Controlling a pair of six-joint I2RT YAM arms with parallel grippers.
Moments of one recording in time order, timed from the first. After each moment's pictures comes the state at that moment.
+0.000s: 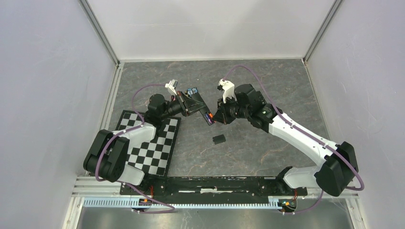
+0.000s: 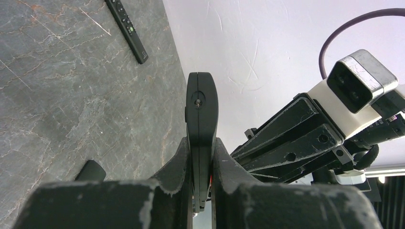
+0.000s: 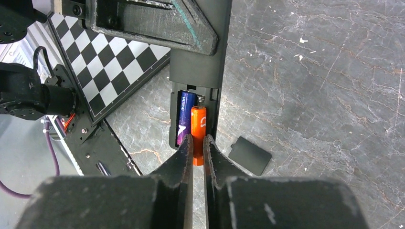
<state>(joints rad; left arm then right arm) -0.39 1.45 0.61 0.81 0.68 -1.21 0.70 1.31 1.06 -0.33 -0.33 0.23</state>
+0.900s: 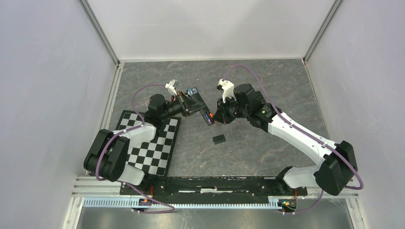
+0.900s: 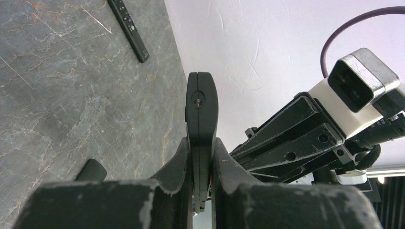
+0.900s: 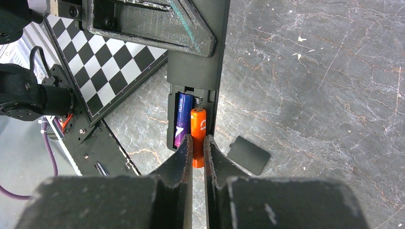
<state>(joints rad) -0.39 1.45 0.61 0.81 0.68 -1.21 0.71 1.32 1.07 -0.34 -0.31 0.23</state>
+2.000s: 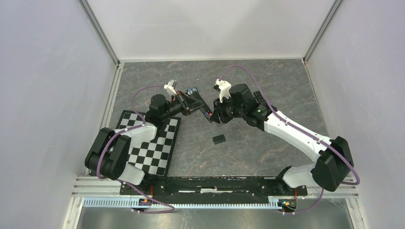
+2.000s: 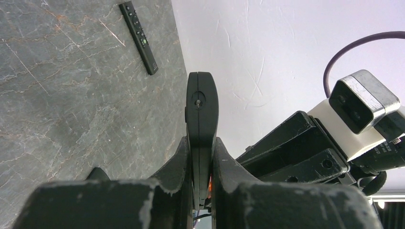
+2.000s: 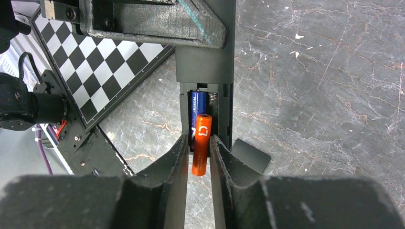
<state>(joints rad) -0.40 1.47 0.61 0.81 0.60 -1.24 0.72 1.37 1.09 -0.34 -0.26 0.25</state>
